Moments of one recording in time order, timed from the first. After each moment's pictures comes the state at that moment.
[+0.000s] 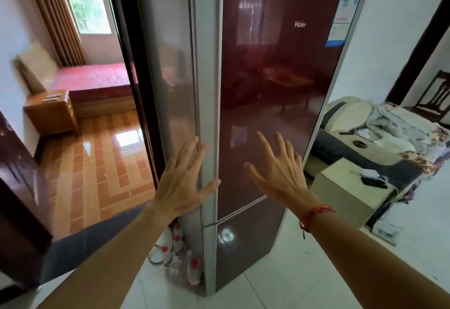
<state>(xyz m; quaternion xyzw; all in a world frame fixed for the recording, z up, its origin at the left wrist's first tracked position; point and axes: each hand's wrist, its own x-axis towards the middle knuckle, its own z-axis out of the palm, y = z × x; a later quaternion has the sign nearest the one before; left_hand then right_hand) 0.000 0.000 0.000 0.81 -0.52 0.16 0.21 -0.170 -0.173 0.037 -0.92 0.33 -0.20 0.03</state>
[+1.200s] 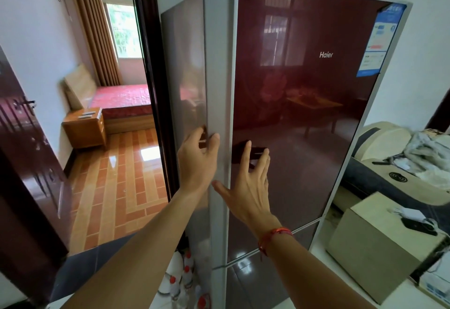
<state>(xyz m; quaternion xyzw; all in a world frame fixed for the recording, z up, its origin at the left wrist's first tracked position) 0.029 -0.089 0.085 0.71 -0.29 0.13 0.63 -0.055 -0.166 0.034 -0.89 0.27 -0.28 0.24</state>
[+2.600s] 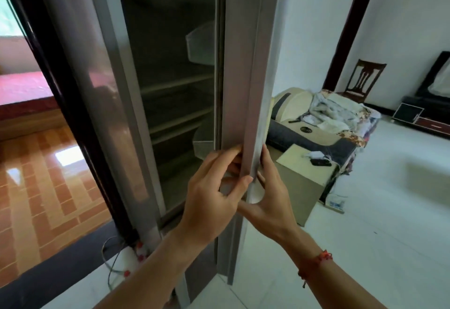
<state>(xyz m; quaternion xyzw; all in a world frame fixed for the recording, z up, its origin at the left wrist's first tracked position) -0.147 -0.073 0.048 0.53 -0.61 0.11 0.58 -0.259 -0.165 0.018 -0.82 0.23 -0.41 0.34</state>
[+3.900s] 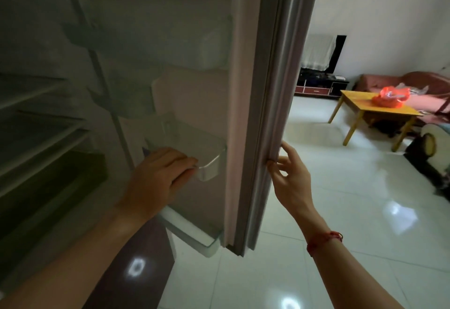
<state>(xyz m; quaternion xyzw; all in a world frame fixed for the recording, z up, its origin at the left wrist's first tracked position) -0.193 -0.271 0.037 0.35 -0.83 0.18 0.40 -0.486 -0.278 0.010 -0.60 0.55 -0.55 0.20</state>
